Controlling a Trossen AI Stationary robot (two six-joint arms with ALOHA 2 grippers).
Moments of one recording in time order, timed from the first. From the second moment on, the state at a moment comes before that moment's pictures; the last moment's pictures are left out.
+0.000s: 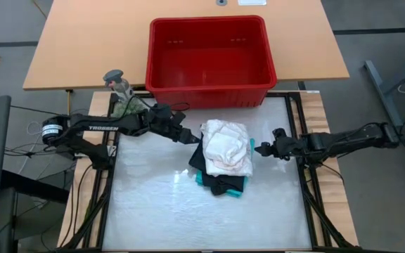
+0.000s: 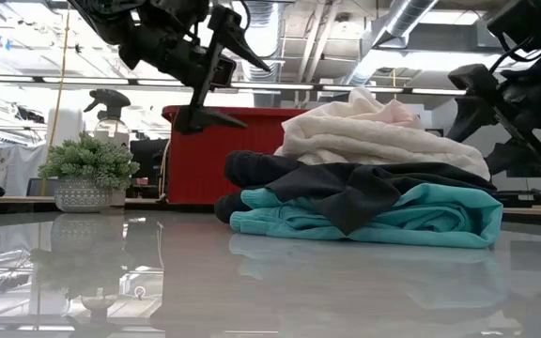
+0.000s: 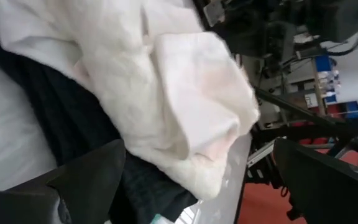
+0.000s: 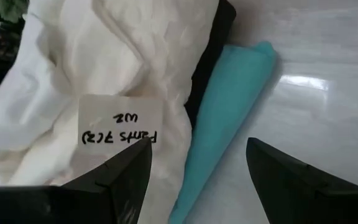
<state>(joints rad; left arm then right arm) 0.30 1.39 0.82 0.13 0.38 -0.96 0.08 0.64 0.33 -0.45 0.33 1.38</state>
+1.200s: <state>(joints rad) 0.28 1.39 0.82 0.13 0.23 -1.12 0.04 0.67 0.32 -0.35 0.52 1.09</state>
